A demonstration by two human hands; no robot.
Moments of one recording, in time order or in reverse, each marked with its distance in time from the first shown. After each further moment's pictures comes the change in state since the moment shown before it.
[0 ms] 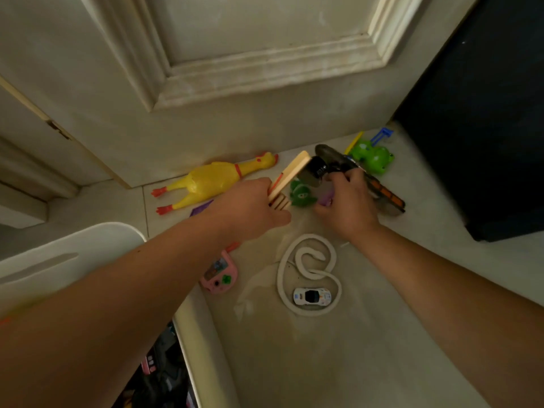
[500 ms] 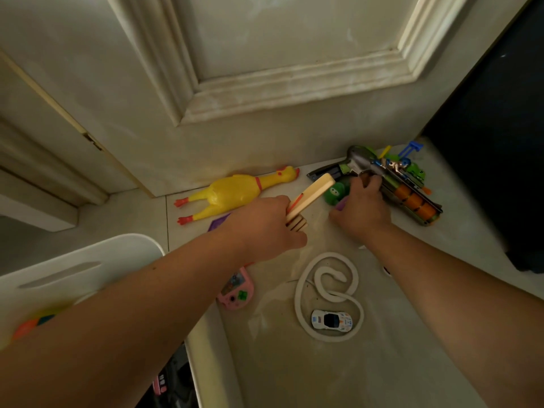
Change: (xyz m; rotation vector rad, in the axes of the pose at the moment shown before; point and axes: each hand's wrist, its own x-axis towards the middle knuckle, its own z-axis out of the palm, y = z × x) left_hand 0.009 -0.018 -0.001 0.069 0.027 -0.016; right_hand 0.058 -0.001 0.042 -0.222 -0.165 0.073
